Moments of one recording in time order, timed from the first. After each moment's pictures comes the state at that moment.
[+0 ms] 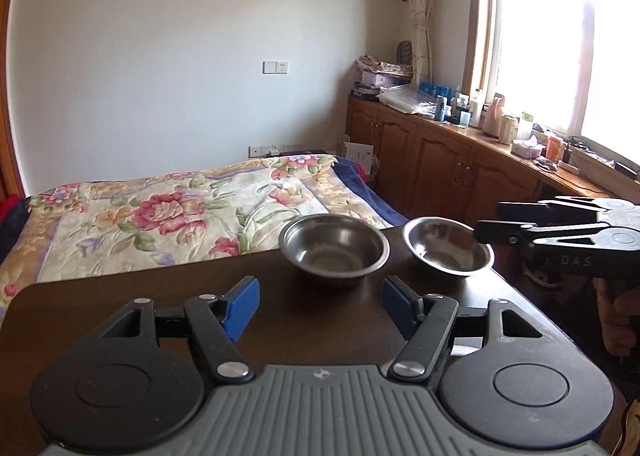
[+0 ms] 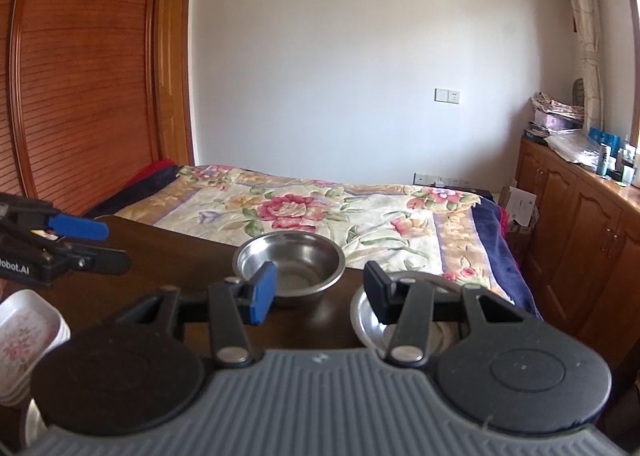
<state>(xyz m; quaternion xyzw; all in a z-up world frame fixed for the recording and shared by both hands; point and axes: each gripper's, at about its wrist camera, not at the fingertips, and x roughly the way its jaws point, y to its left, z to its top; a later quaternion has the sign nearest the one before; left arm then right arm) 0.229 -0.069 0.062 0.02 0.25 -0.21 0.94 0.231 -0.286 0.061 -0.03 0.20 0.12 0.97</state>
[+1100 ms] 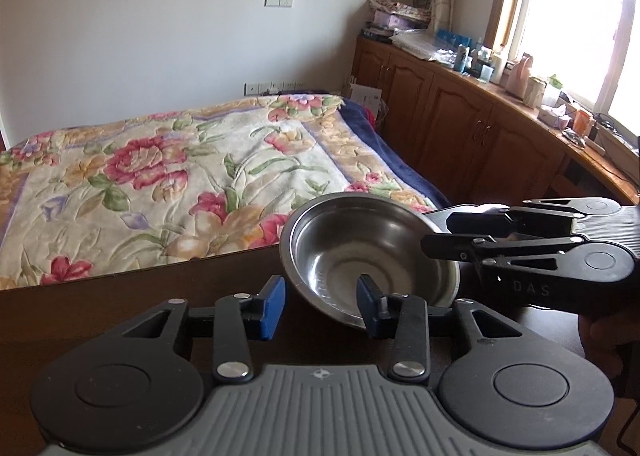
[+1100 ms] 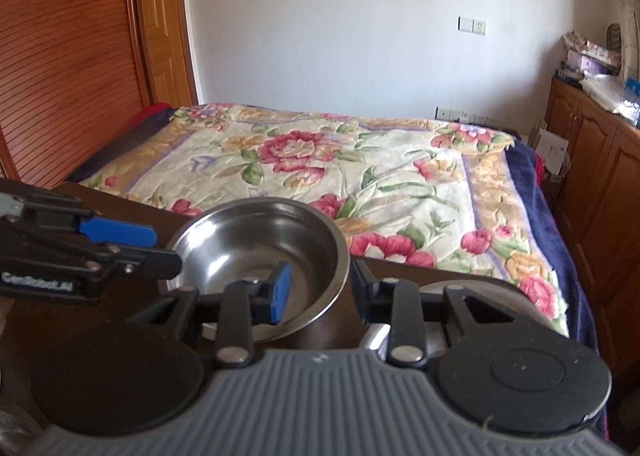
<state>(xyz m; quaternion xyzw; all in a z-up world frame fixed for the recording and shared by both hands) 0.361 -0.104 0.012 0.01 0.36 -0.20 0.91 0.343 -0.271 0.019 -0.02 0.31 0.14 0.94</state>
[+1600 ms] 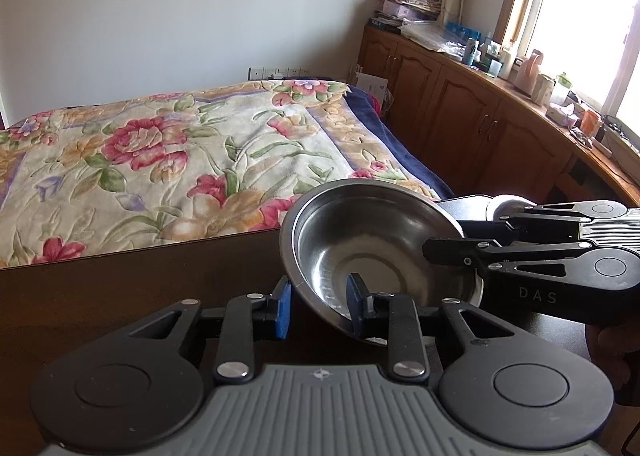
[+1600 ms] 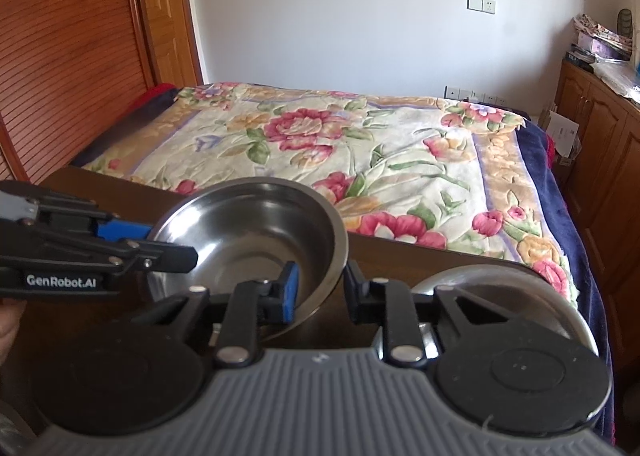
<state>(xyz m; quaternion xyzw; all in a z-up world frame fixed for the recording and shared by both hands) 0.376 -0.101 -0.006 0.00 0.37 -0.20 0.91 0.352 -0.263 0.009 -0.02 0.34 0.14 0.93</state>
